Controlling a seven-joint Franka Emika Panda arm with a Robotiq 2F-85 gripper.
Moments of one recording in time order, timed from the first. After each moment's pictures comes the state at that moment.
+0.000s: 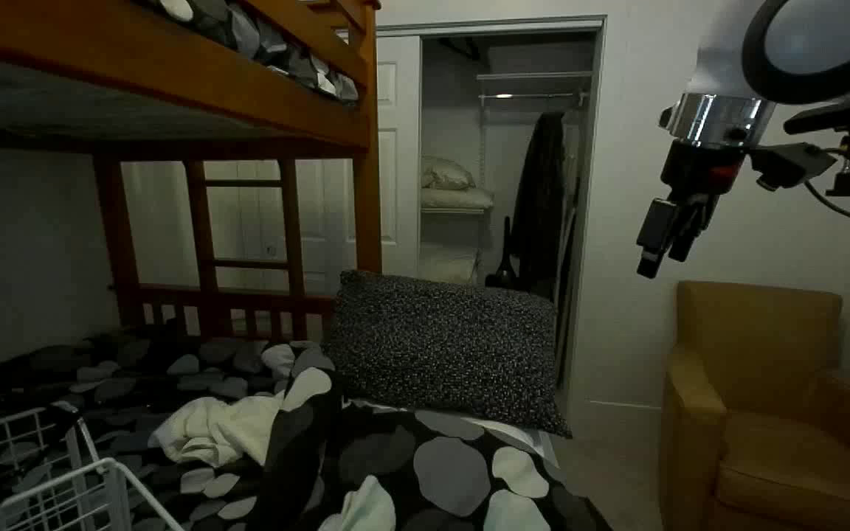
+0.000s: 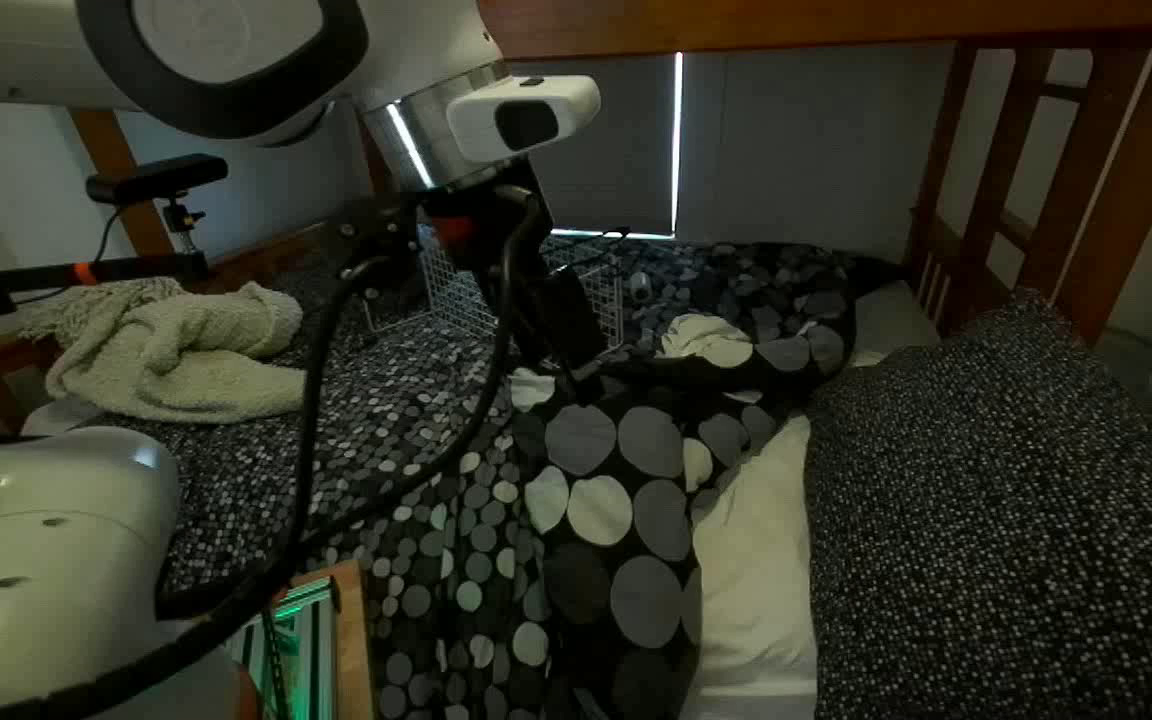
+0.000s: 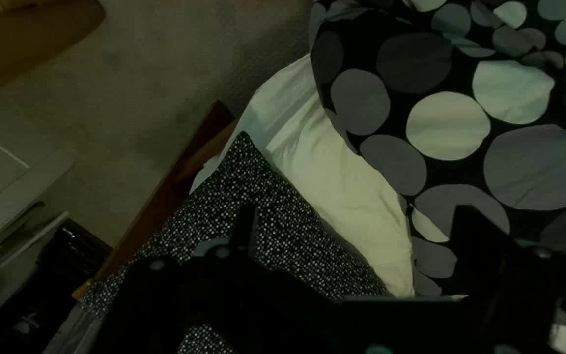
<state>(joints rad) 0.00 -0.93 0.01 -2.62 -0.10 1.98 -0.10</state>
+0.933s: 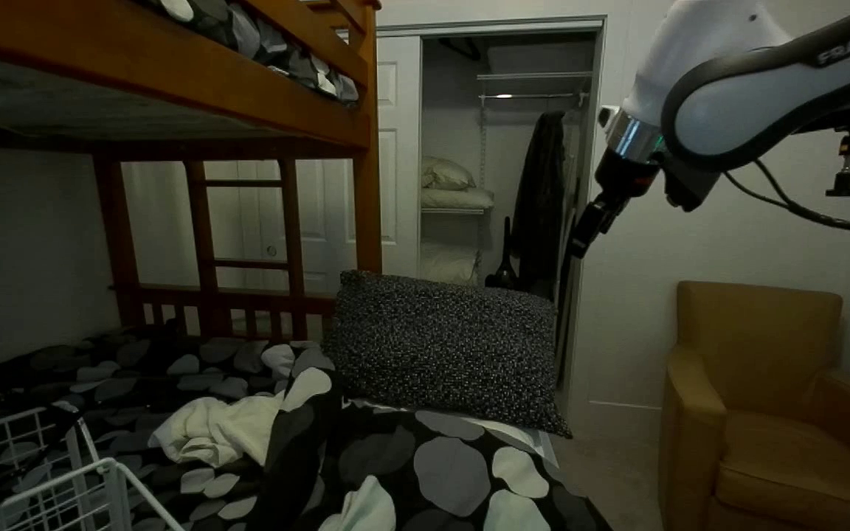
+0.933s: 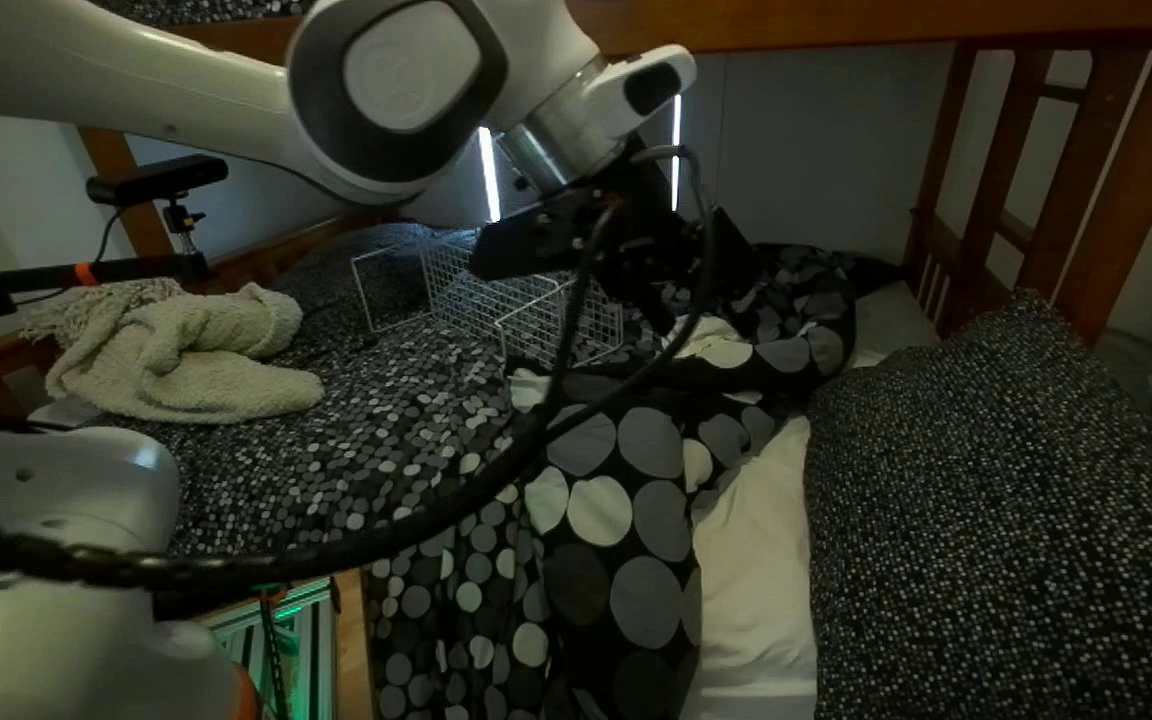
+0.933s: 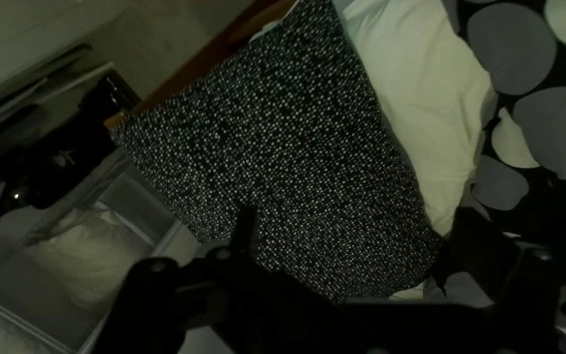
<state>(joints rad) -0.01 -0.66 0.02 -2.55 -0.29 2.44 -0.18</state>
